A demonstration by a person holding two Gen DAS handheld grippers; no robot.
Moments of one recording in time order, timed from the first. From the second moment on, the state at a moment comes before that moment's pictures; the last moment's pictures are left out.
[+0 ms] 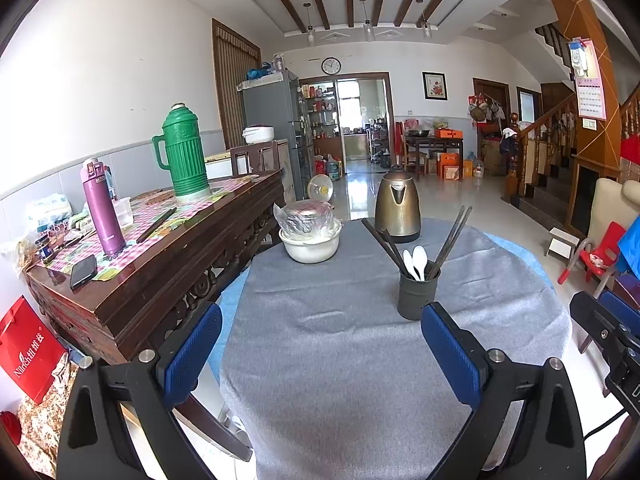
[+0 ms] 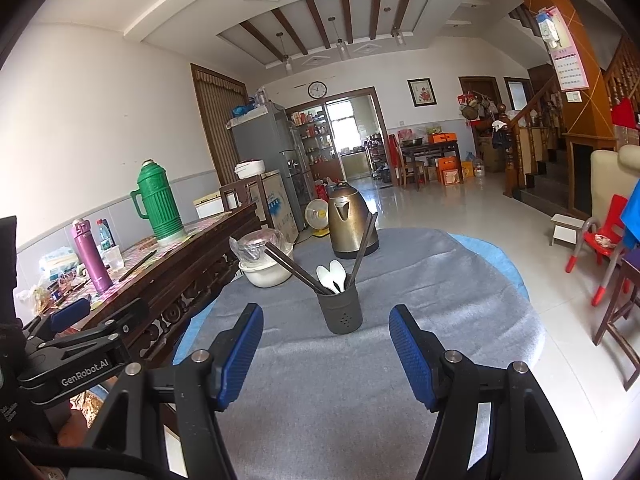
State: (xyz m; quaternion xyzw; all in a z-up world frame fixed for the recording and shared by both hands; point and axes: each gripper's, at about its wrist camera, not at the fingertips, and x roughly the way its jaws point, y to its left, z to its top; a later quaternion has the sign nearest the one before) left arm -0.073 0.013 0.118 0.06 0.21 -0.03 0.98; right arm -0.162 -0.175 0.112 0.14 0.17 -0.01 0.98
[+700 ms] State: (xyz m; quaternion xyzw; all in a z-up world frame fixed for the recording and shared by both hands) left arm -0.076 0.017 0.117 0.06 0.21 -0.03 0.97; right arm -0.163 -0.174 0.113 0.13 0.17 -0.01 0.98
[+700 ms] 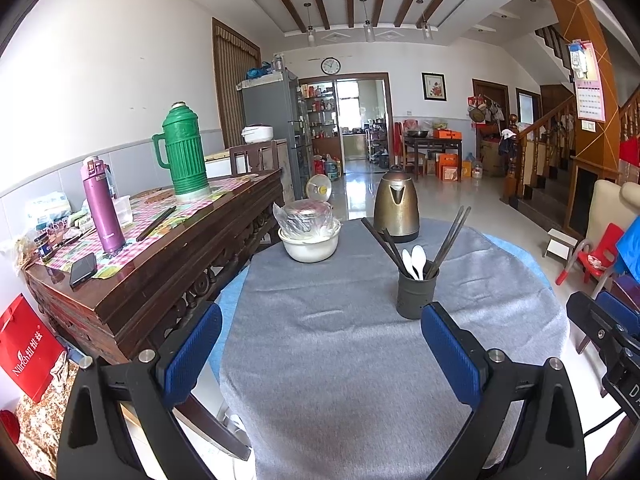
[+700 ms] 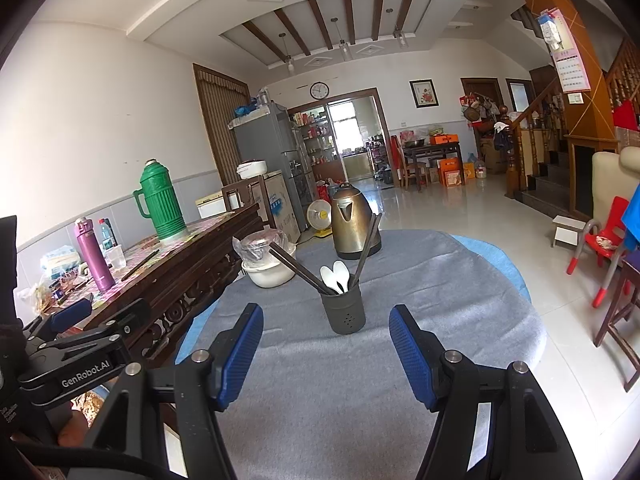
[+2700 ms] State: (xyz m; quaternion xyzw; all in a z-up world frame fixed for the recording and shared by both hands) left arm -0.080 0.021 0.111 0.05 0.23 -0.03 0.97; right arm -0.158 -0.159 0.107 0.13 0.17 0.00 0.98
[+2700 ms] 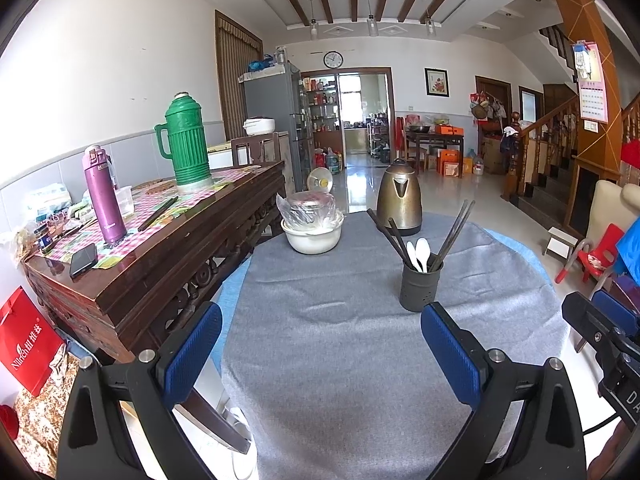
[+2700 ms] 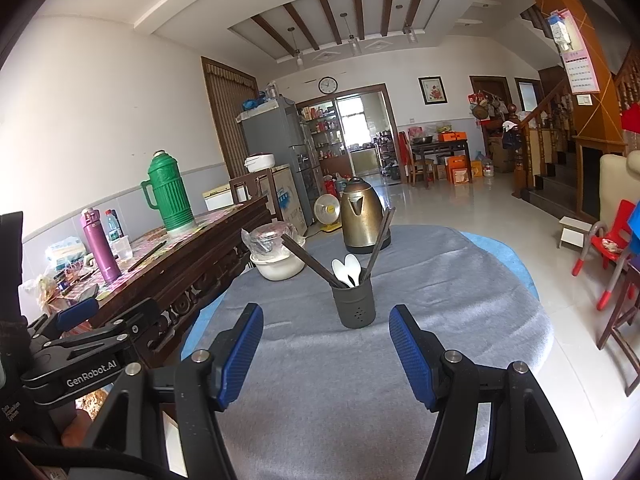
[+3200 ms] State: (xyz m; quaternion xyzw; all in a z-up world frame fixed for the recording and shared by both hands) left arm -0.077 0.026 0.111 0.05 0.23 -0.02 0.97; right arm -0.157 -0.160 0.108 0.13 0.17 0.01 0.98
